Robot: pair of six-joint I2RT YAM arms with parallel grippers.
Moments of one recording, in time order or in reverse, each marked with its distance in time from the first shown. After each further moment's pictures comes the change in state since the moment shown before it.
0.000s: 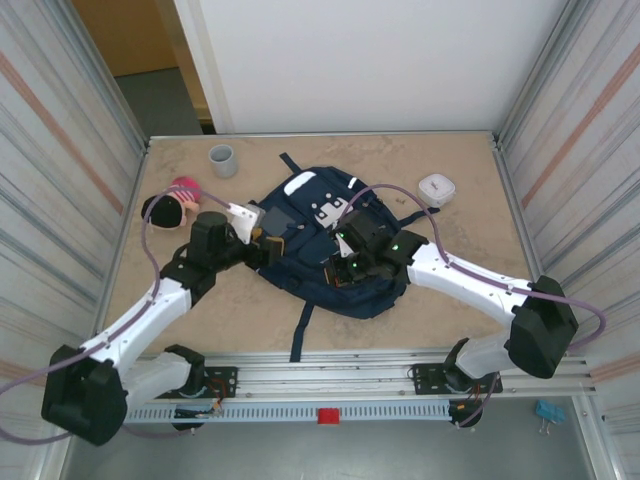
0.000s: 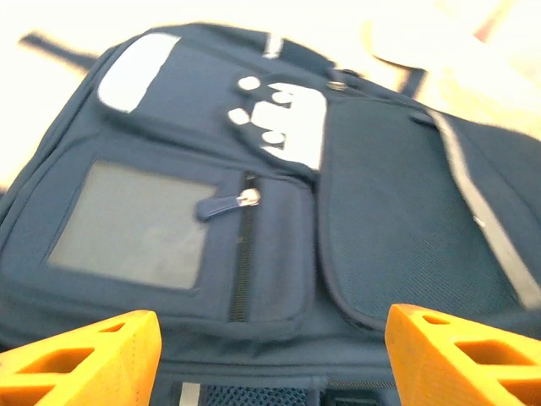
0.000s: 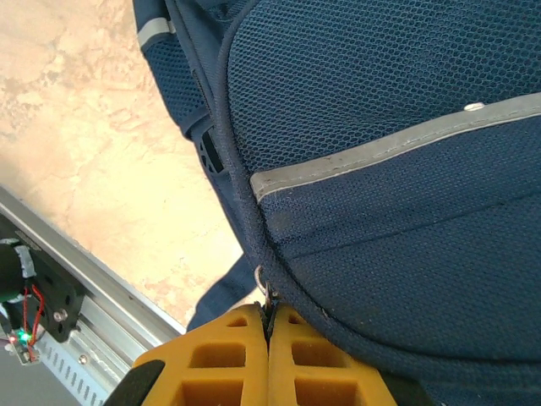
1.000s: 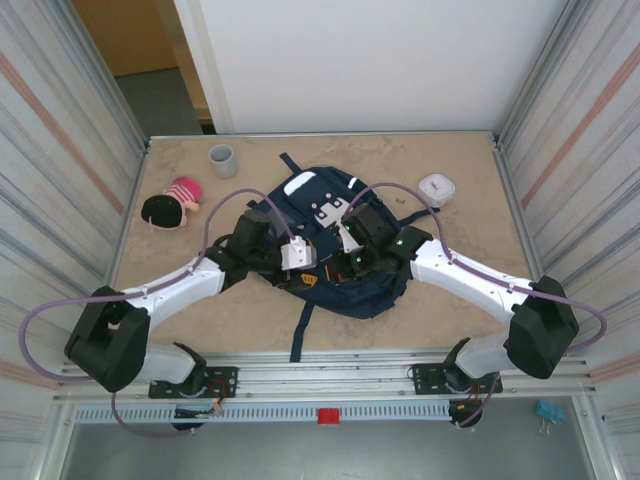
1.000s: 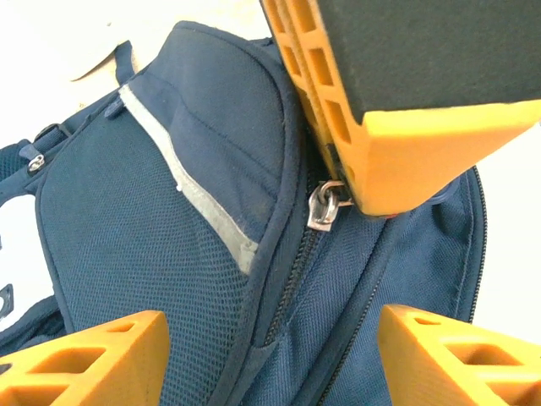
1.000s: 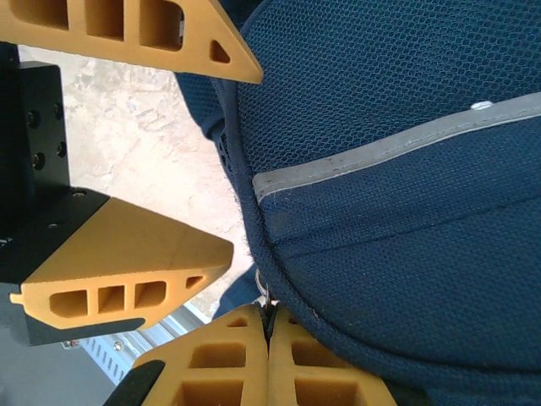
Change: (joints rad) left arm -0.175 0.318 0.109 0.016 0.314 0.774; right arm -0.058 0.000 0.000 0.011 -0.105 -0.003
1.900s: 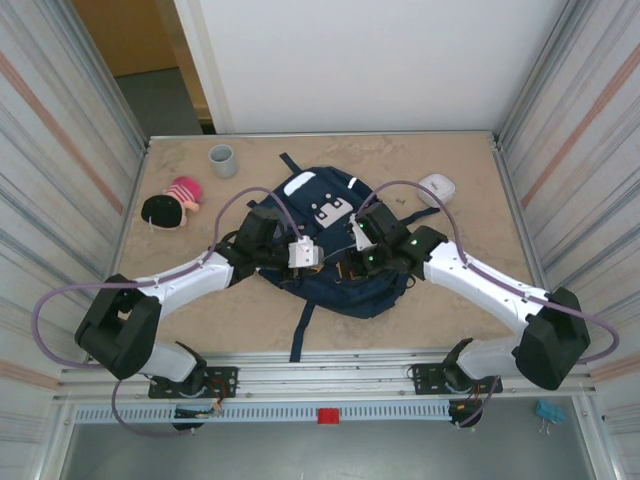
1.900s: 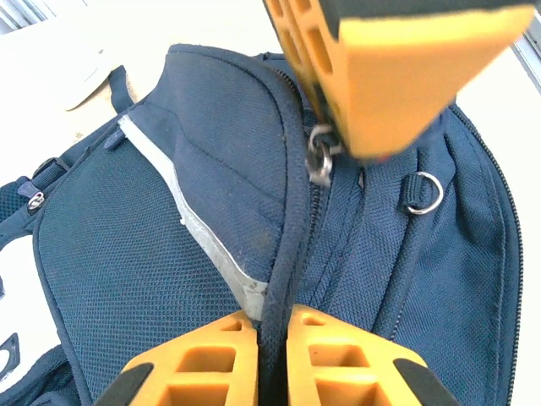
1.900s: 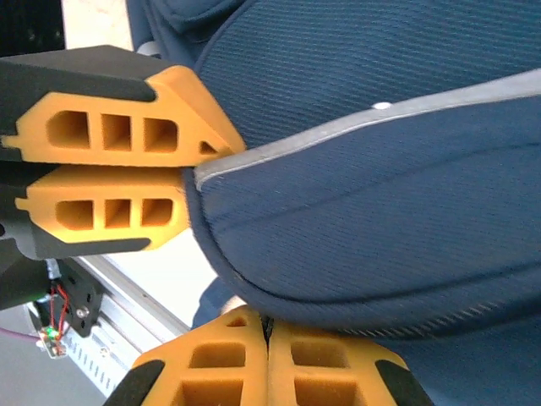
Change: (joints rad) left arm -0.014 0.073 0.041 0.044 0.008 0.048; right arm -0.066 -0.082 -0.028 -0.076 0.042 -0.035
